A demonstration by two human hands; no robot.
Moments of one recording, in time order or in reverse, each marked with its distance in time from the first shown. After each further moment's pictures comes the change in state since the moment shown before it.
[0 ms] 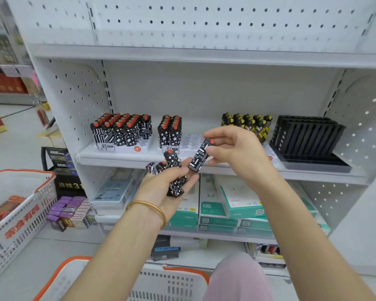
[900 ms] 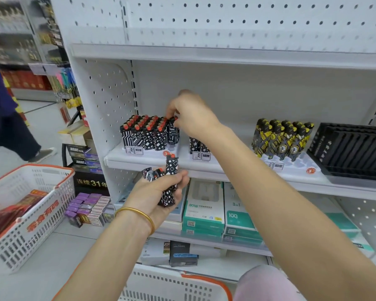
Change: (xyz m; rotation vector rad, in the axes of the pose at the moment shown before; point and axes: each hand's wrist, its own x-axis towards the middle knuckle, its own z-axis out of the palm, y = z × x) left_hand 0.014 0.045 -0.057 0.161 0.068 -0.013; right_hand 0.129 -0.035 0.111 -0.995 -0.158 -0.359
